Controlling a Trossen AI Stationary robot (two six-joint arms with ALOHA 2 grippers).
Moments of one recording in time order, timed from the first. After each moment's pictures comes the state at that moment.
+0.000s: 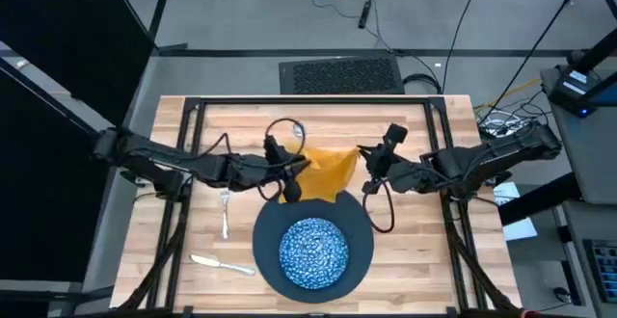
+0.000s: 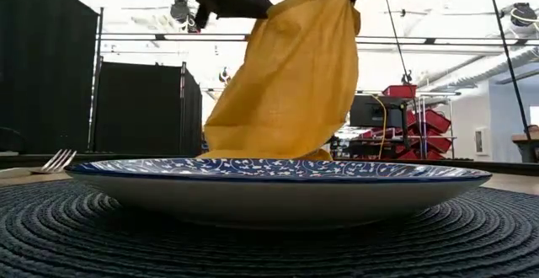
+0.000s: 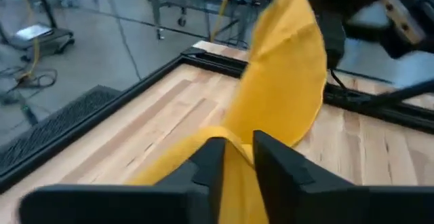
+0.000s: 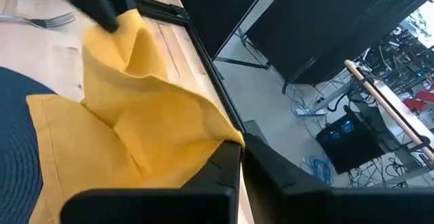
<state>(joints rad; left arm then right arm) -0.13 1.40 0.92 0.19 -0.50 -0.18 0.29 1.18 1.04 -0.49 0.91 -0.06</state>
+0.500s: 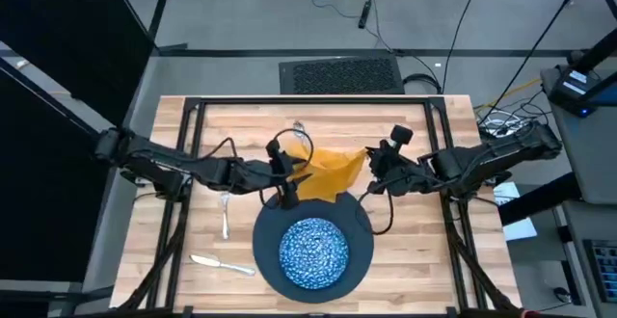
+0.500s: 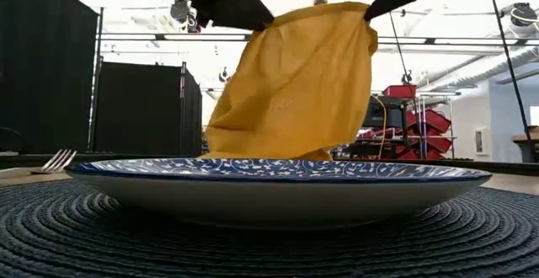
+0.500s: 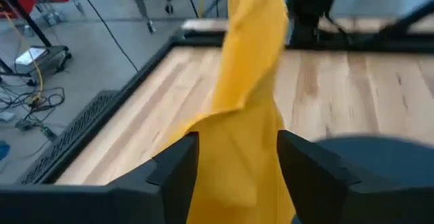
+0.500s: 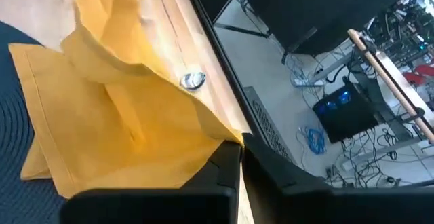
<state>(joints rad) -0.15 1.40 0.92 0.04 -0.48 -0.04 0.29 1.18 1.04 -0.70 0.91 0.09</state>
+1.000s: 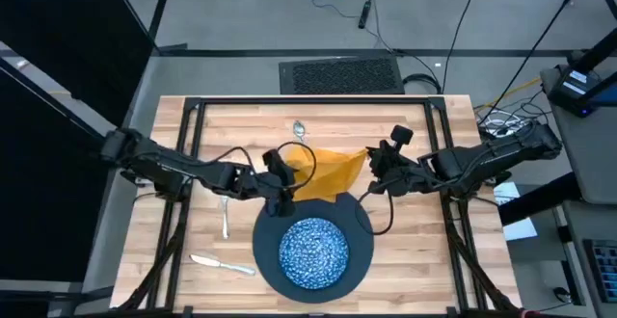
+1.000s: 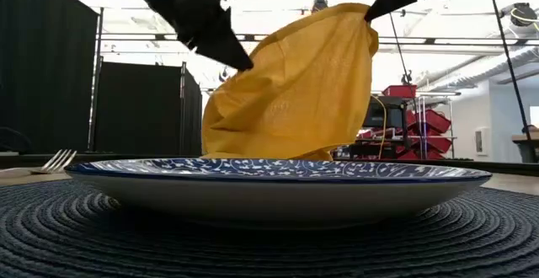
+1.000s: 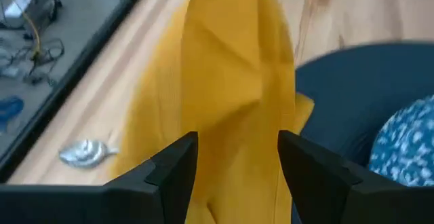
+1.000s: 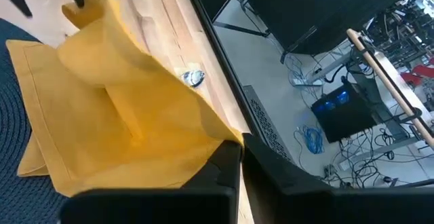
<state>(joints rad) -0.18 1.48 0.92 -0.17 -0.48 -0.15 0.29 1.18 1.04 -0.70 0.91 0.09</state>
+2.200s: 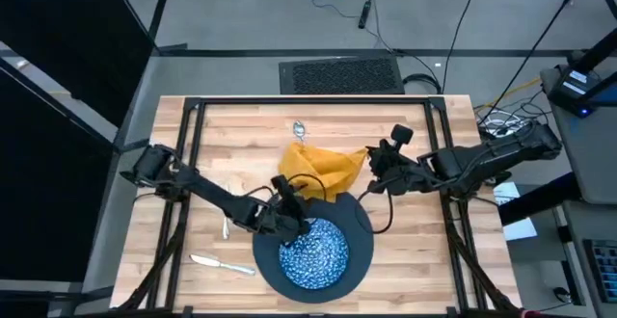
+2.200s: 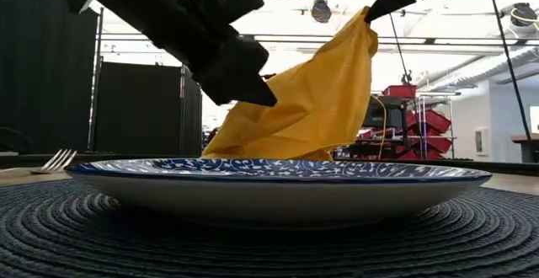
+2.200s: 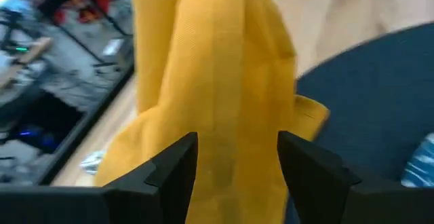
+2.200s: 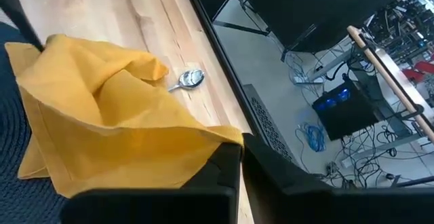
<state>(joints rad) -0.37 1.83 0.99 0.10 -0.97 -0.12 0.28 1.18 1.04 -0.70 0.90 0.09</state>
